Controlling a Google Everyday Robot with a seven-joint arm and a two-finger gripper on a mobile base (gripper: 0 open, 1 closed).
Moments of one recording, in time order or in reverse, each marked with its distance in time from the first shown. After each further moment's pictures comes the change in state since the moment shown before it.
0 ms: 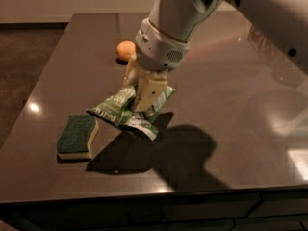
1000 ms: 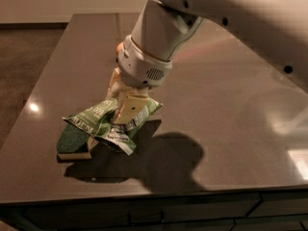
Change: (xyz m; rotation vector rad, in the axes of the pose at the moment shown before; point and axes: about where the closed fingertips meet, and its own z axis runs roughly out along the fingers) arm -0.034 0.009 0.032 0.009 -0.047 0.079
